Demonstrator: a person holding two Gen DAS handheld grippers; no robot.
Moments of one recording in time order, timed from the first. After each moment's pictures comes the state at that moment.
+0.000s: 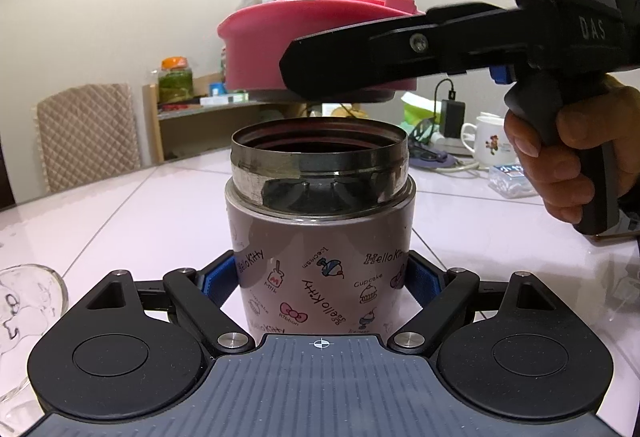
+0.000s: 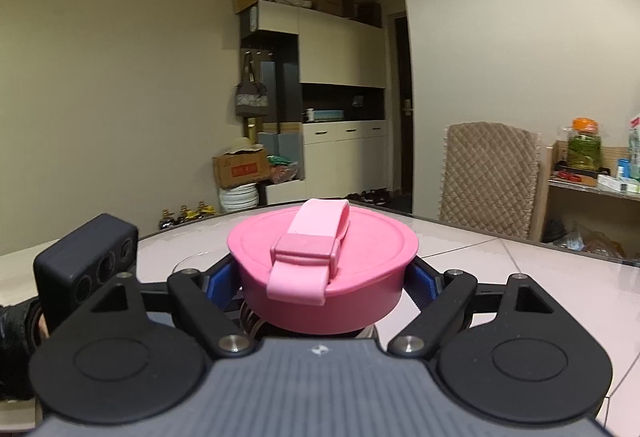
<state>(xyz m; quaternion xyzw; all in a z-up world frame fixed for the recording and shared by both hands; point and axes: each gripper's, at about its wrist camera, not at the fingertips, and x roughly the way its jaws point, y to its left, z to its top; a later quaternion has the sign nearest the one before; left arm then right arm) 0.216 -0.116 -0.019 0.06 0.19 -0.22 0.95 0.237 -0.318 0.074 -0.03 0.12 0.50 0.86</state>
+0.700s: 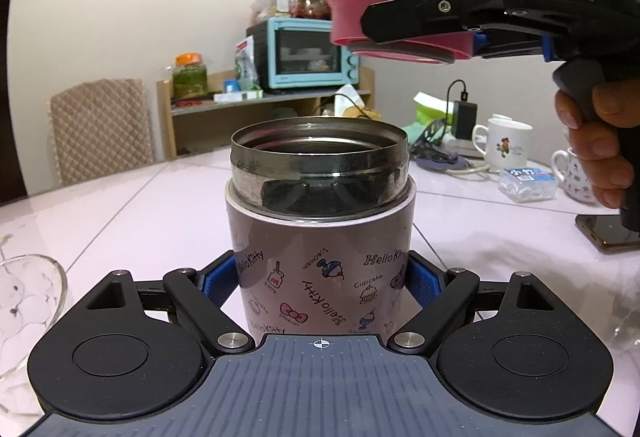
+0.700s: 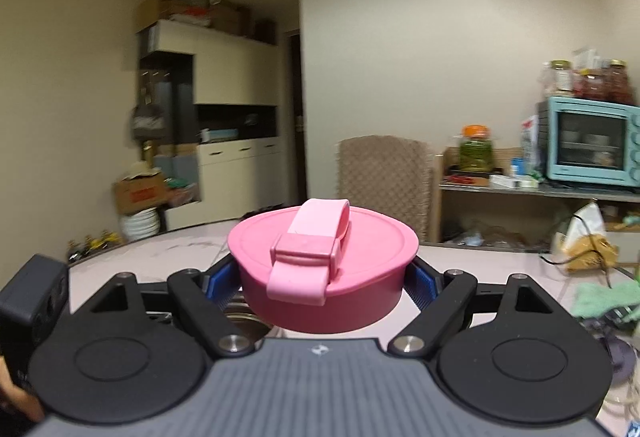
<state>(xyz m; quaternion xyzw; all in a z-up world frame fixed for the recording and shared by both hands) 0.210 -0.131 -0.018 0.06 0.19 -0.19 0.96 0.221 -0.340 0.077 0.01 0.11 0.33 0.94</state>
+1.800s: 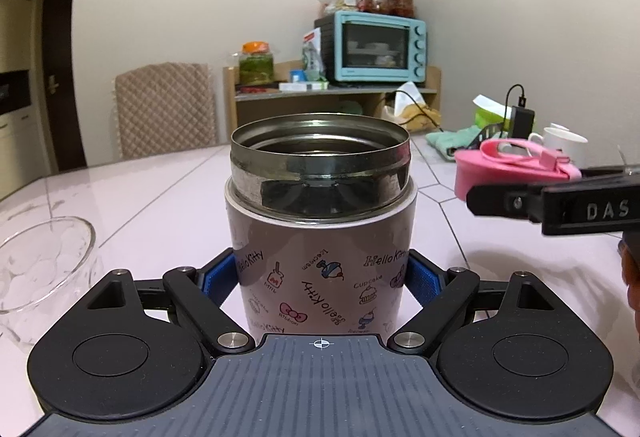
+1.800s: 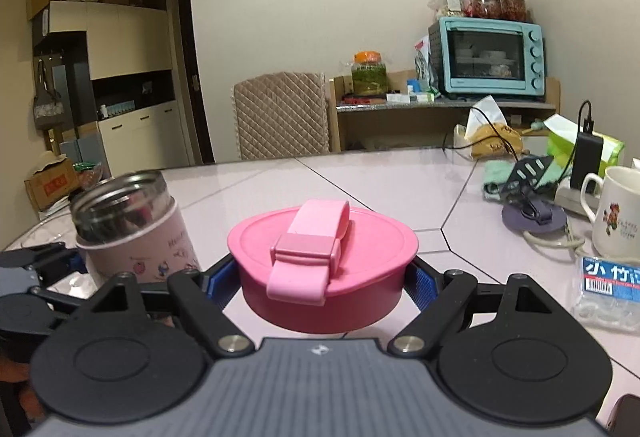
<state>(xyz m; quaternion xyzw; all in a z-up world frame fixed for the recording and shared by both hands) 0.175 -0.158 -0.011 0.03 0.21 -0.08 0.97 0.193 -0.359 0.005 0.03 0.21 0.19 0.96</state>
